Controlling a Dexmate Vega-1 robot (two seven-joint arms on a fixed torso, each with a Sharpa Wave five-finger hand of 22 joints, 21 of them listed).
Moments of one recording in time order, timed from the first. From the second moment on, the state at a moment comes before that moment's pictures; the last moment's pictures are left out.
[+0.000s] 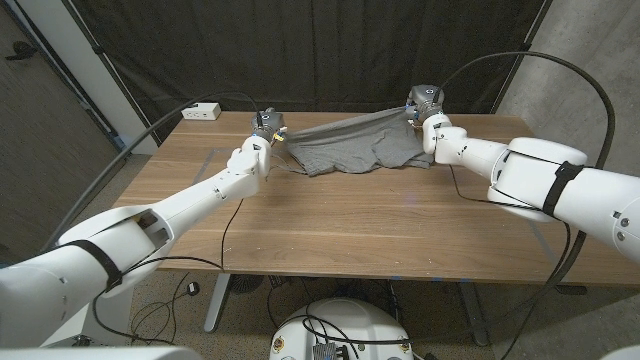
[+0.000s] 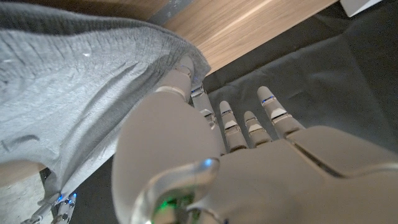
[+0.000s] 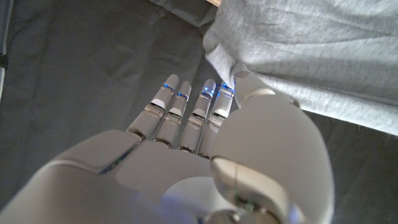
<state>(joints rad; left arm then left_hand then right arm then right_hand) 0.35 0.51 0.96 -1.22 0.70 0.54 0.24 1.04 0.13 0.37 -0.14 0.26 0.93 0.01 0.44 0.43 0.33 -0.07 0.22 0.19 0.09 -0.01 0.19 0.17 0.14 0.13 0.44 0.21 0.03 -0.28 -1.32 -0.42 -0.24 -0.18 -0.58 1.00 0.04 0.43 -0.11 0.21 0.99 -0.06 0.29 0.19 0.73 -0.10 0.21 0.22 0.53 -0.05 0.27 0.26 0.53 0.01 0.22 0.18</state>
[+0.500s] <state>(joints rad) 0.35 0.42 1.01 -1.14 0.78 0.77 0.43 1.02 0.14 0.36 -0.15 0.23 0.76 -0.04 0.30 0.37 0.36 -0.08 0.23 0.19 0.18 -0.03 0.19 0.17 0.16 0.13 0.46 0.21 0.01 -0.24 -1.28 -0.38 -0.22 -0.23 -0.77 0.91 0.02 0.38 -0.07 0.23 0.93 -0.07 0.25 0.19 0.70 -0.09 0.20 0.22 0.55 -0.05 0.27 0.26 0.54 0.03 0.23 0.18</state>
